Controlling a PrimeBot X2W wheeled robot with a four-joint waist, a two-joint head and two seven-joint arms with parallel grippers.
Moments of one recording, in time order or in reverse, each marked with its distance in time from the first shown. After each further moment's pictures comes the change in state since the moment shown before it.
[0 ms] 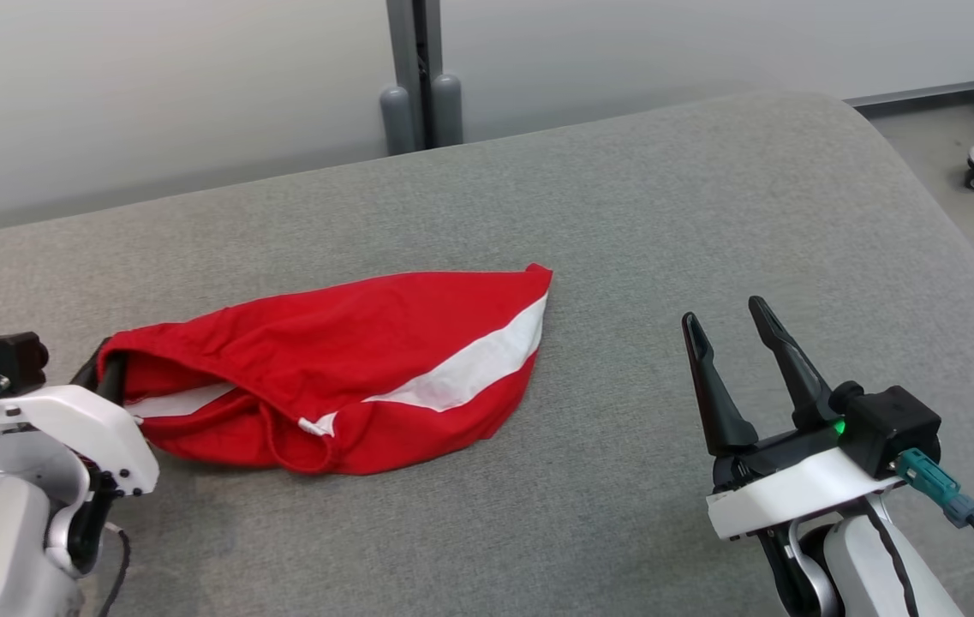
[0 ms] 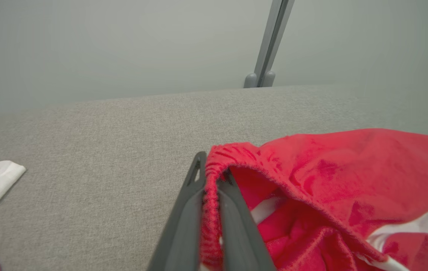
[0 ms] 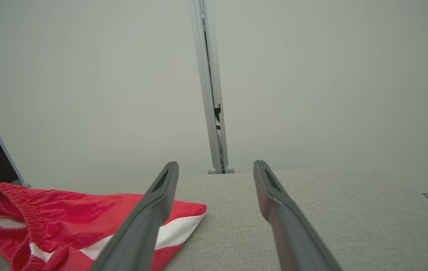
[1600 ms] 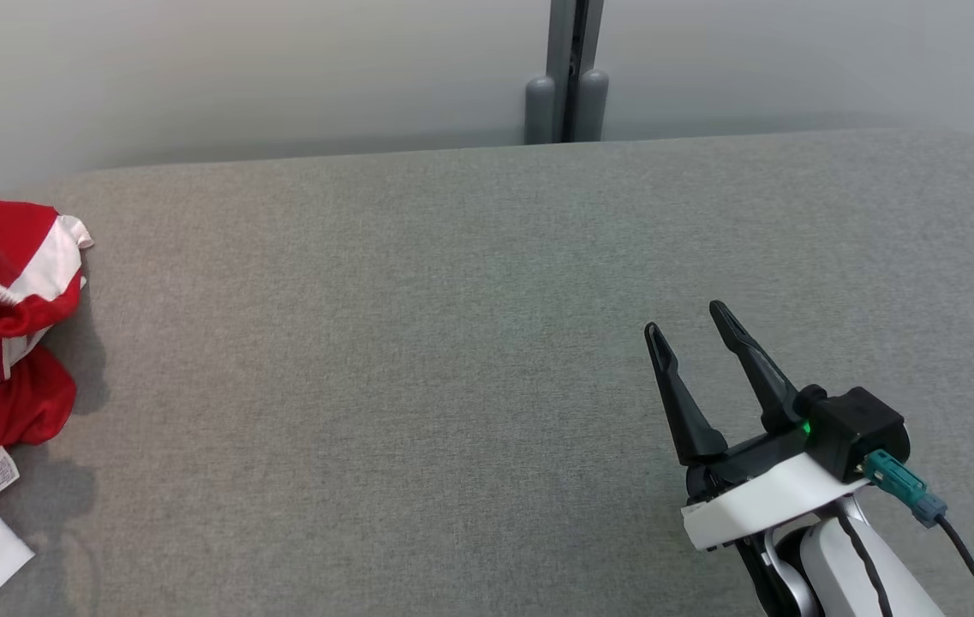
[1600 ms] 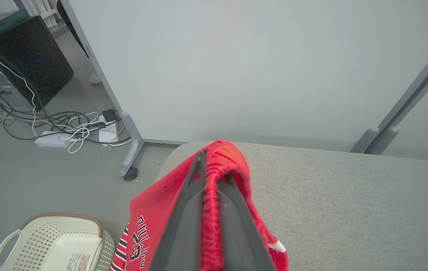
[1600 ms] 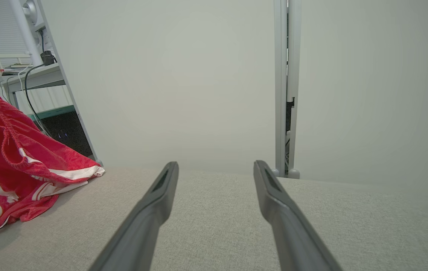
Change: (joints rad) left arm -0.423 0.276 0.109 0.209 0.000 -0.111 0.322; right arm -0.021 -0.014 0.081 0.002 0.004 0.000 0.002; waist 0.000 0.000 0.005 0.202
